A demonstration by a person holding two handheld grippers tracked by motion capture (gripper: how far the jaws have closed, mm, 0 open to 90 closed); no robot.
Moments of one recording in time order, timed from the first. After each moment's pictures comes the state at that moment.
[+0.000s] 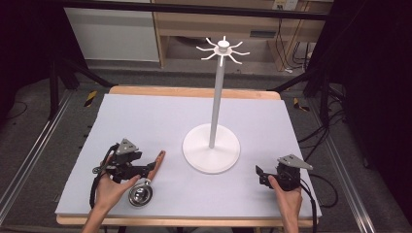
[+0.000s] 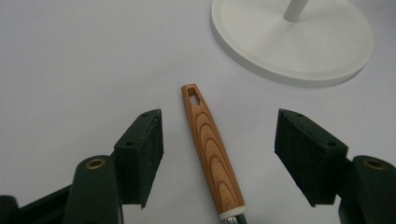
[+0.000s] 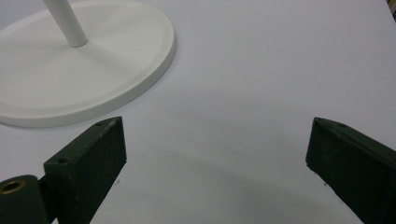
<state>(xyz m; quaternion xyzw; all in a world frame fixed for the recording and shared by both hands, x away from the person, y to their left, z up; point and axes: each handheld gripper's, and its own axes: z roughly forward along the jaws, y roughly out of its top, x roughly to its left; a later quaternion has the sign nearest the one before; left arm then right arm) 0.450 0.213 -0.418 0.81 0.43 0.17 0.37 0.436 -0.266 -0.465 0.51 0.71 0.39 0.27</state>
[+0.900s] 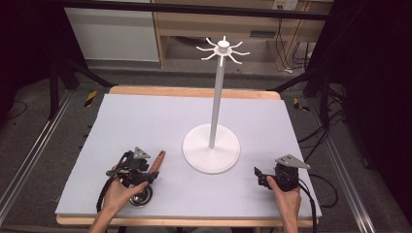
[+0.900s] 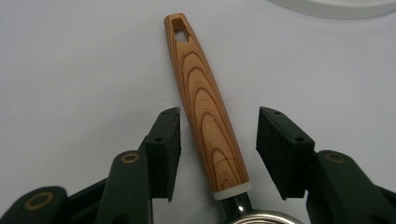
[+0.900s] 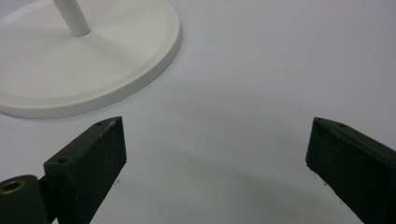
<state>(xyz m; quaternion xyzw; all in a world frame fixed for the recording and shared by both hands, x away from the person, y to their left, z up) 0.456 0.197 -0.453 0.84 0.44 0.13 0.28 0.437 -0.264 -0.468 0.51 0.72 0.39 0.26</state>
